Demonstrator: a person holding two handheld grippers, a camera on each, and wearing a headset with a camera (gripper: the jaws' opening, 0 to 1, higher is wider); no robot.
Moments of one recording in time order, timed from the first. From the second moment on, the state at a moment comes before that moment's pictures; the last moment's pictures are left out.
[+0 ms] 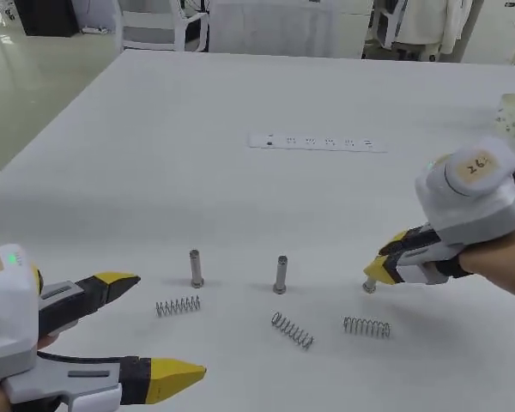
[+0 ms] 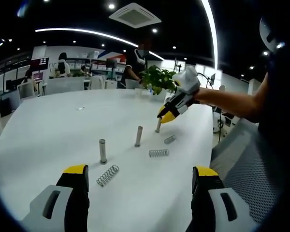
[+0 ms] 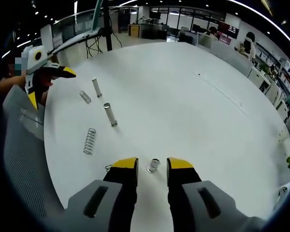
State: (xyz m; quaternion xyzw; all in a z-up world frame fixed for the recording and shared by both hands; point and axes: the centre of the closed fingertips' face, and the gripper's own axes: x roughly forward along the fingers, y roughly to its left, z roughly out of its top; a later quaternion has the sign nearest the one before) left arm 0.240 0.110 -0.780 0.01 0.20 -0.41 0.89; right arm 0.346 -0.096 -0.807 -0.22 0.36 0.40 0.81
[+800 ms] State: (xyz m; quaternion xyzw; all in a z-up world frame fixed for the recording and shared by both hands) left arm 0.240 0.109 -0.781 0.01 0.20 -0.41 0.89; right arm 0.335 -0.106 -0.808 -0.24 0.35 0.40 0.81
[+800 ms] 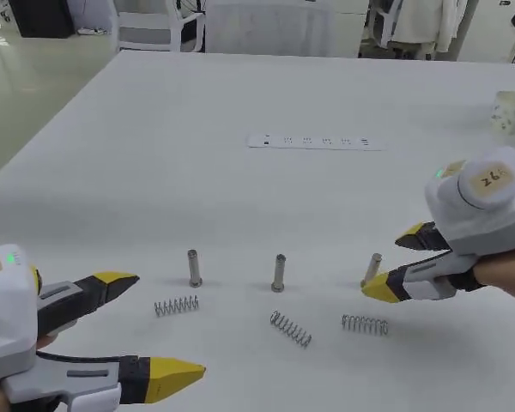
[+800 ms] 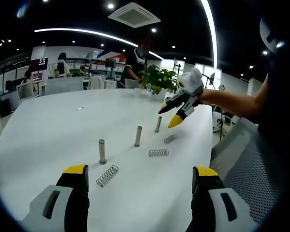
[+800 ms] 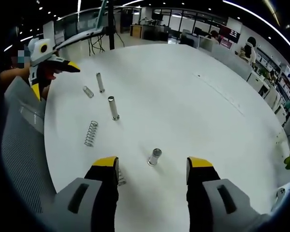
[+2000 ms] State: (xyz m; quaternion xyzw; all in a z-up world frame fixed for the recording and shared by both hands) left arm 0.241 0.107 -0.782 0.01 0.21 -0.41 0.89; right arm 0.309 -0.118 -0.814 -0.24 0.36 0.41 0.80
